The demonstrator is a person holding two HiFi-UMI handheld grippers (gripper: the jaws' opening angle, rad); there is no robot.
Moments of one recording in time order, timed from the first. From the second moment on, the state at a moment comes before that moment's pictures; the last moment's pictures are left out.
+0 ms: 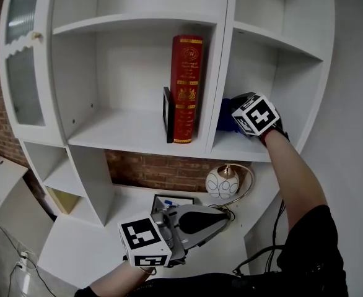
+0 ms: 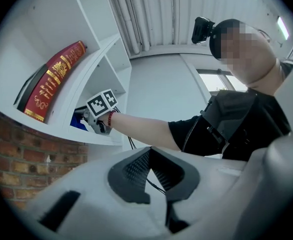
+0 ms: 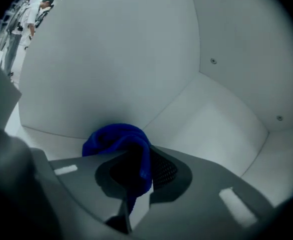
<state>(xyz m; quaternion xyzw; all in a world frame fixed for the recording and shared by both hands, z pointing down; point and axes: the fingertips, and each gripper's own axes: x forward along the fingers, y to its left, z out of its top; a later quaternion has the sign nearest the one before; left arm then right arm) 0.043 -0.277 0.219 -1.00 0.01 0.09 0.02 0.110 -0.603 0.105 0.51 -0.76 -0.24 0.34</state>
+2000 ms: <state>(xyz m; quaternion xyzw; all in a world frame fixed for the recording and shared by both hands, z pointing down) 0.088 -0.258 0.238 -1.00 0.03 0.09 0.00 0.241 -0.596 0.163 0.64 -0.52 -0.02 0.57</state>
